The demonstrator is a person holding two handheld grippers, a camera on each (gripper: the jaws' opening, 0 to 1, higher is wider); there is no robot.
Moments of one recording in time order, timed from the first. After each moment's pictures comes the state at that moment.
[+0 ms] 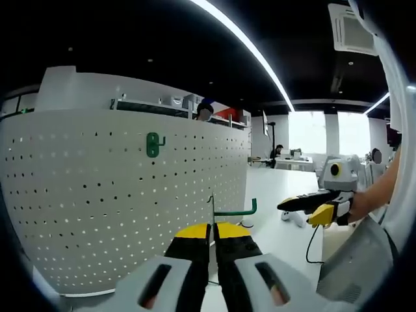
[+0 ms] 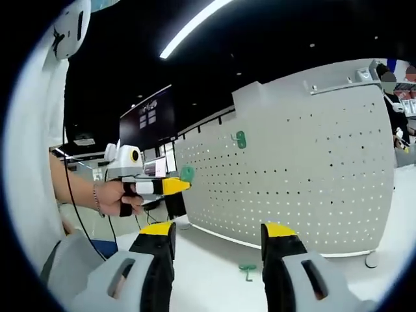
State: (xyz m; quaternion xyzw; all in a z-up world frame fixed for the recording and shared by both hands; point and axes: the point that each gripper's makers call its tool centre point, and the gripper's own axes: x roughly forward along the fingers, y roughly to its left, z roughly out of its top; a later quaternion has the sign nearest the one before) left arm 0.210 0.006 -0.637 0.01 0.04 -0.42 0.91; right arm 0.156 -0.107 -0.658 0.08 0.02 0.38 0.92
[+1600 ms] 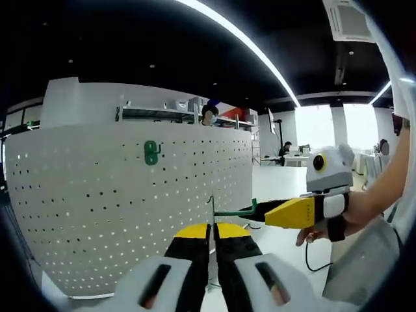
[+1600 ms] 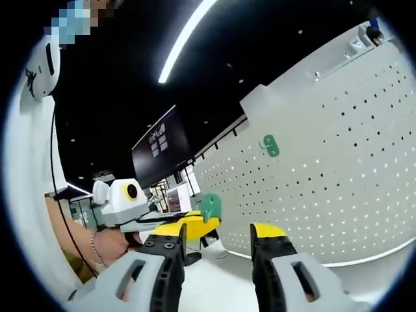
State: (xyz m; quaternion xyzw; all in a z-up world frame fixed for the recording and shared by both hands) left arm 0.205 -0.003 -0.630 0.03 0.03 -0.38 0.92; right arm 0.187 -0.032 -0.624 0.19 0.00 0.43 0.88
